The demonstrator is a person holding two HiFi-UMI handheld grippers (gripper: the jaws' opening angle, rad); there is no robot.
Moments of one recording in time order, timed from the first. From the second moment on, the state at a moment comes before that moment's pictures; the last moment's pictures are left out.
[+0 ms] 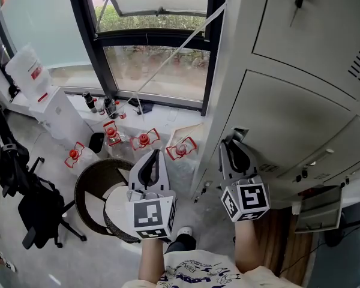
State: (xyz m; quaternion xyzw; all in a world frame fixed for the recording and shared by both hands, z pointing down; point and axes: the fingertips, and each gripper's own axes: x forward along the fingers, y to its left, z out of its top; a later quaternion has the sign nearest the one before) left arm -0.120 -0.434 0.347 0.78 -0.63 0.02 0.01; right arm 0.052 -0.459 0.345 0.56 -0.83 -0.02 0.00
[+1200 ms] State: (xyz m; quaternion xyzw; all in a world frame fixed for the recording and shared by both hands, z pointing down) left arm -0.104 -0.352 0.326 0.77 -0.64 0.01 -0.02; right arm 0.079 -0.374 0.317 0.57 -0.82 -0.05 -0.03
